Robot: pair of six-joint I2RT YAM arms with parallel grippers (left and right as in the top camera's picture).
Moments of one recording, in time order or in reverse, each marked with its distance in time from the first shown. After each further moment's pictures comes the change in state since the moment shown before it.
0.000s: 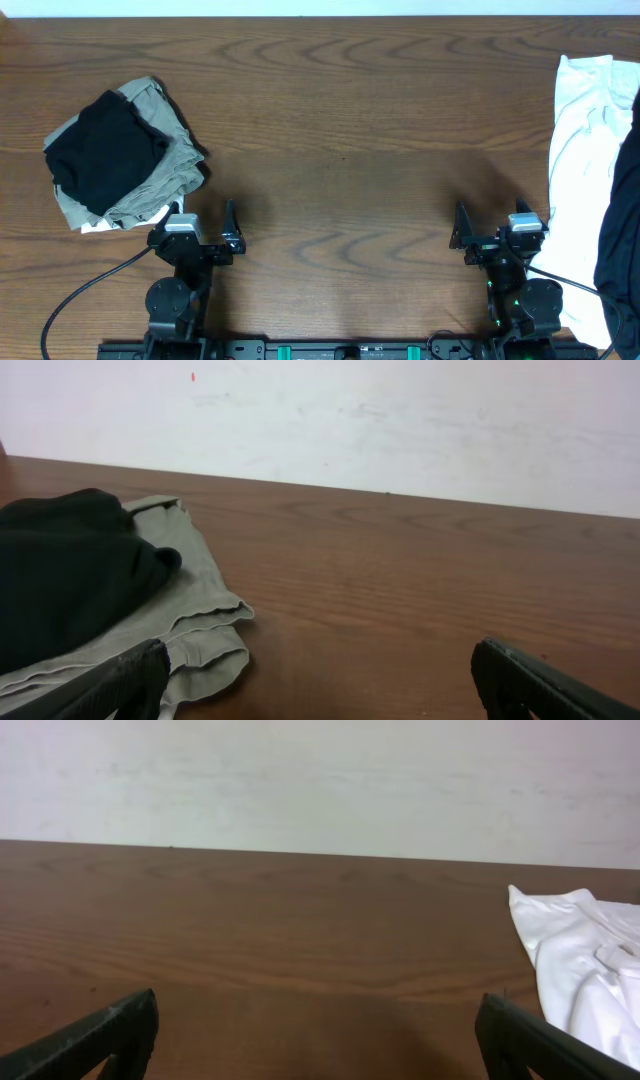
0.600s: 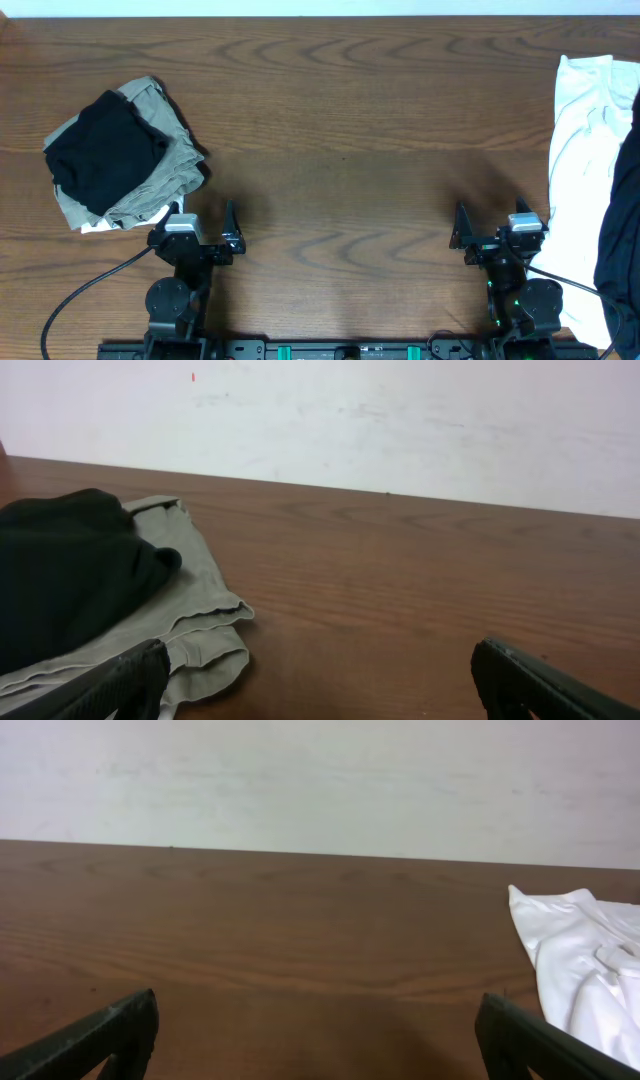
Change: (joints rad) left arm 0.000 0.000 0.000 0.001 0.000 0.000; right arm 0.000 0.000 0.000 0.000 0.000 0.000
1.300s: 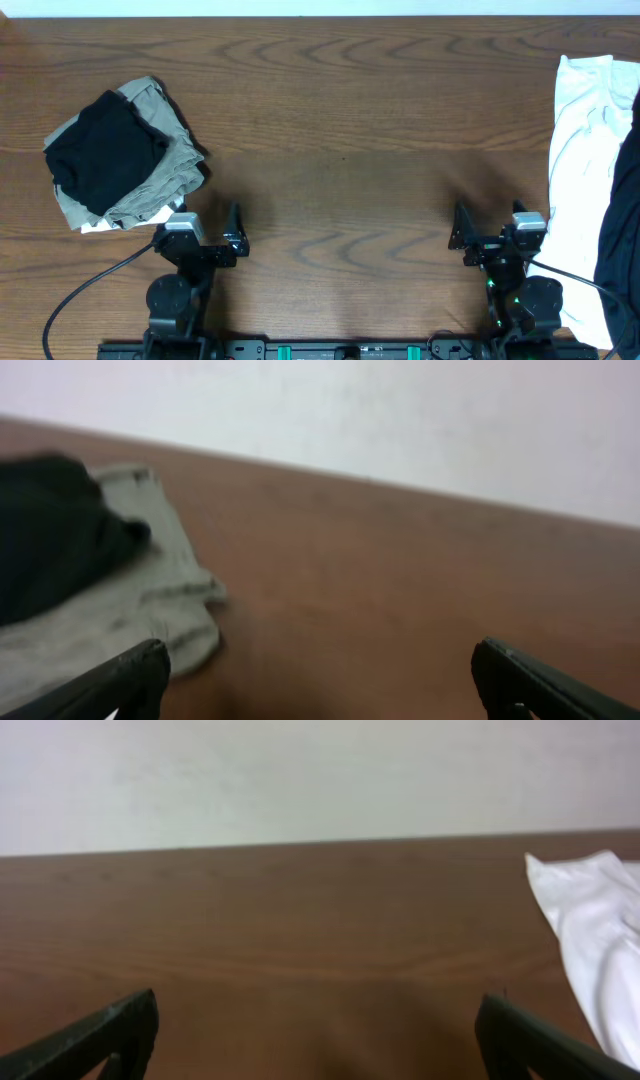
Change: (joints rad) left arm 0.000 0.029 0.021 -0.044 0.055 -0.089; right arm 0.000 0.008 0.028 -0.085 0.001 0.106
